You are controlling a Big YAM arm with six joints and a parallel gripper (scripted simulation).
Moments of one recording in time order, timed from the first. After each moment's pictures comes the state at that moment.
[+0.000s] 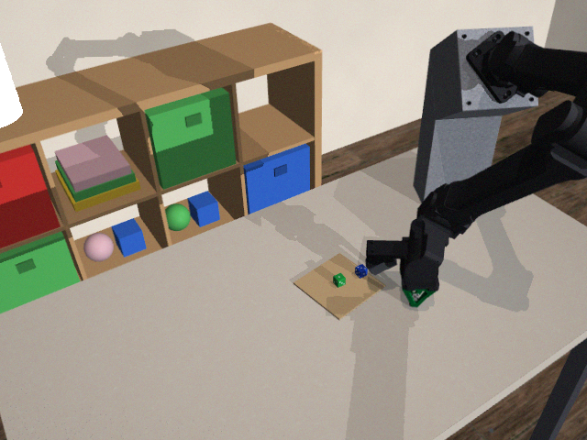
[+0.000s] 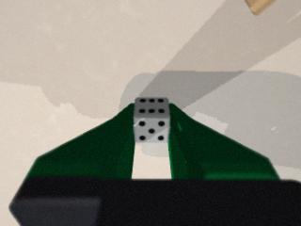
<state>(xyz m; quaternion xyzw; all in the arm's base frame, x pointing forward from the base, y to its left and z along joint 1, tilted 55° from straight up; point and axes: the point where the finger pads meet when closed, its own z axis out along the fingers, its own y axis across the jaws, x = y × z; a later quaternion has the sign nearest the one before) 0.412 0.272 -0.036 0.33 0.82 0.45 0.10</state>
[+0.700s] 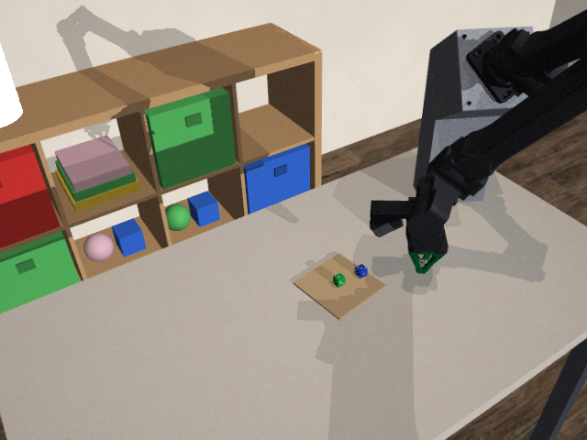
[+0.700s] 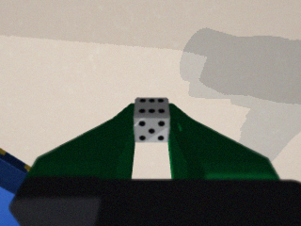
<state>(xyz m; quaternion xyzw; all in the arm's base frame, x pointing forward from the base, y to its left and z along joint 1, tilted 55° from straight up) 0.367 0.207 0.021 0.33 0.82 0.46 0.09</state>
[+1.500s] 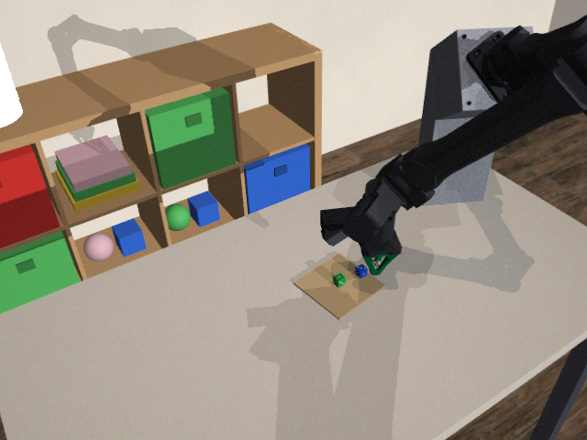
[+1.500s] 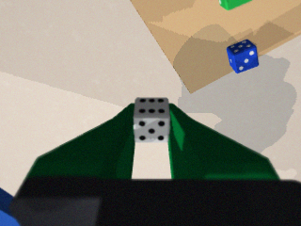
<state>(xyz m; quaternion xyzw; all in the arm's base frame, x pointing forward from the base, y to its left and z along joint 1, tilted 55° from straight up) 0.439 0.156 0.004 0.25 0.85 0.44 0.14</state>
